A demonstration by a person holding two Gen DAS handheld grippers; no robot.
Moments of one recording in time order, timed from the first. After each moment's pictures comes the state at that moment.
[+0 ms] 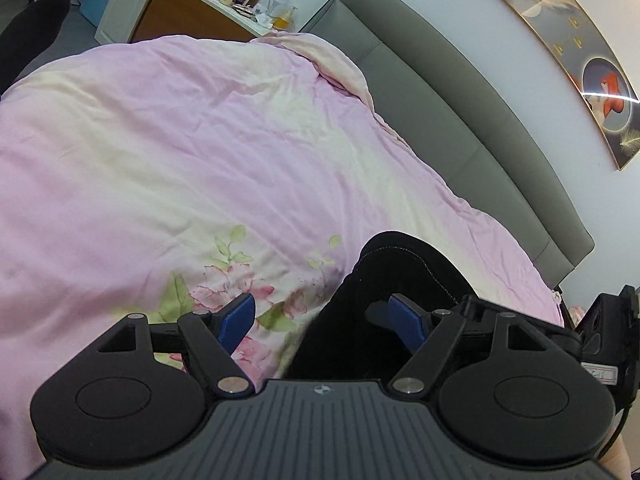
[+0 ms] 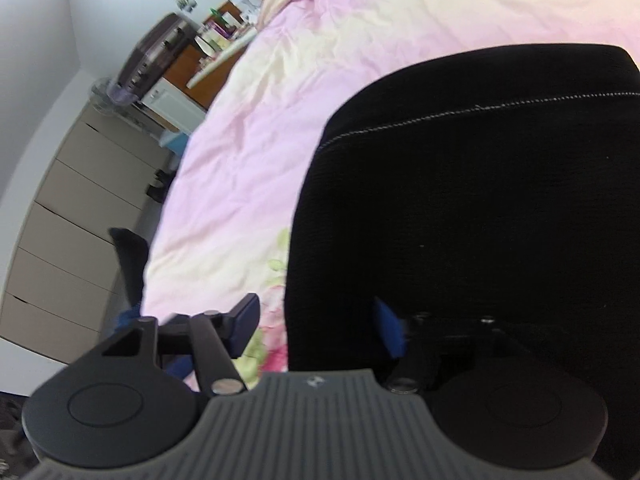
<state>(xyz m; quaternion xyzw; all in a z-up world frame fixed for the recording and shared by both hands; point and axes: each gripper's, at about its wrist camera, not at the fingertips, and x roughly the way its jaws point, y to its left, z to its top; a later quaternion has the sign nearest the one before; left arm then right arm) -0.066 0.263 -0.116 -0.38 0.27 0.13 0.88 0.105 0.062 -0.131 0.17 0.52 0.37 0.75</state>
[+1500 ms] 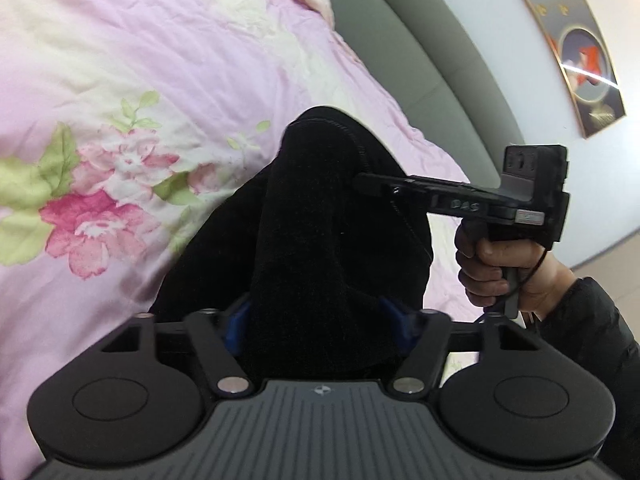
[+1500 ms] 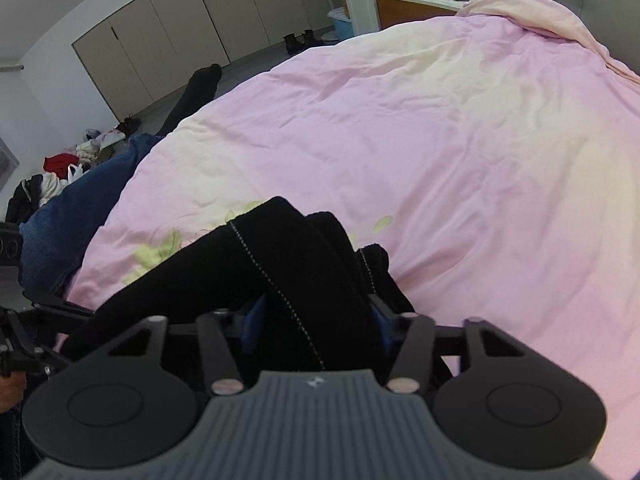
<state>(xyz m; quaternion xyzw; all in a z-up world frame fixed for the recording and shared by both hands) -0.044 0.196 -0.148 -0.43 0.32 0.01 0.84 0.257 0.047 -0.124 -0.17 0.39 0.63 0.64</state>
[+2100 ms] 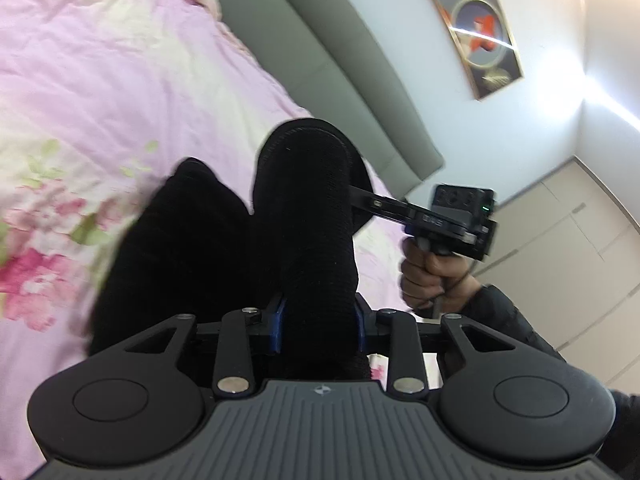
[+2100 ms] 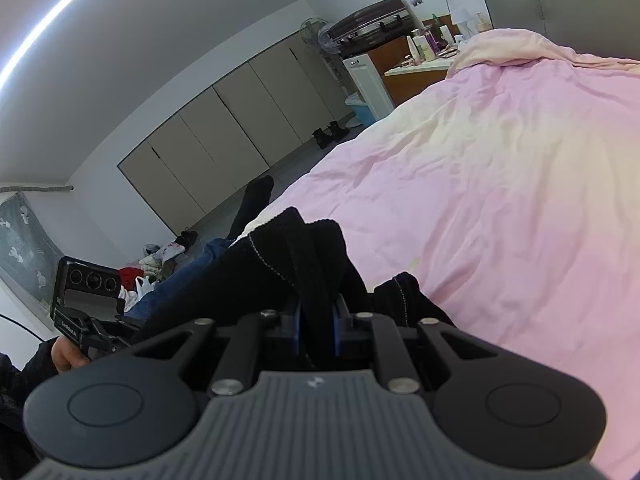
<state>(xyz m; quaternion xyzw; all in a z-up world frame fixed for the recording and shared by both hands) -0.055 0.226 -0.103 -0.43 0.30 -0.14 0.84 0.267 -0.060 -0.077 0.03 0.38 0.67 0.64</state>
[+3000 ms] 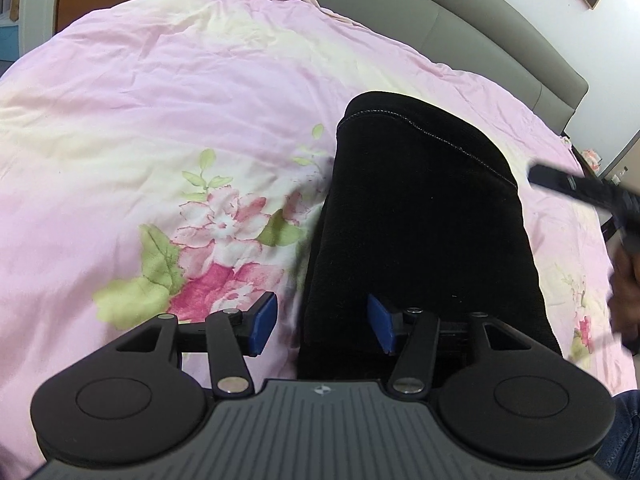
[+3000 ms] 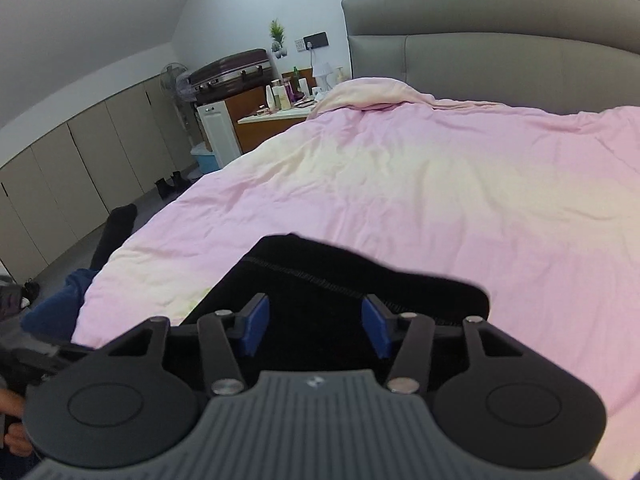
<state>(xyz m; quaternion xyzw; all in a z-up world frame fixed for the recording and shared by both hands) -0.037 0.224 -0.144 -0.23 0.42 0.04 0.88 0.134 -0.060 -0.098 0.01 0.31 0.46 0.83</state>
